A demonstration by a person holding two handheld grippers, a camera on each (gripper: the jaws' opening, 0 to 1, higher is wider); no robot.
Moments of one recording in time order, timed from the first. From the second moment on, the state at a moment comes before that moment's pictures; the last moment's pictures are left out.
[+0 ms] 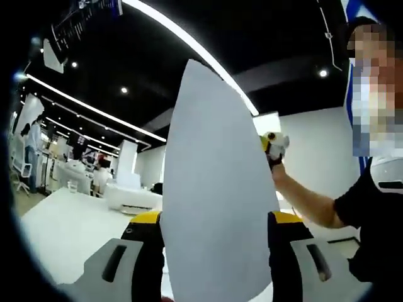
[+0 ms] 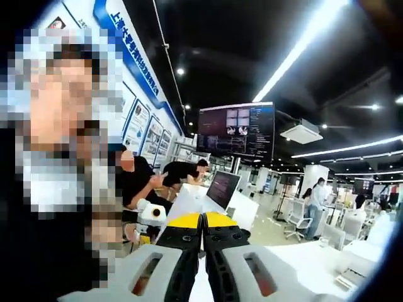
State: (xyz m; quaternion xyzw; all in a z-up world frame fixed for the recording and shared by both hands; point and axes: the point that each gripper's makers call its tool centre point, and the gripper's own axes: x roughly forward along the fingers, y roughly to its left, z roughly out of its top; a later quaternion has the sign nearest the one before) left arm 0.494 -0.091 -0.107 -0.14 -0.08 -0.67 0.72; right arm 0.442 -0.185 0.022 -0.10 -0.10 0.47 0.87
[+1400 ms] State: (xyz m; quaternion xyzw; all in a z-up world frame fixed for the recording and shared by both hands) left arm 0.519 -0.083 -0.094 -0.12 -0.11 -0.65 0.75; right arm 0.486 -0.145 0.010 -0.02 -0.07 0.45 0.89
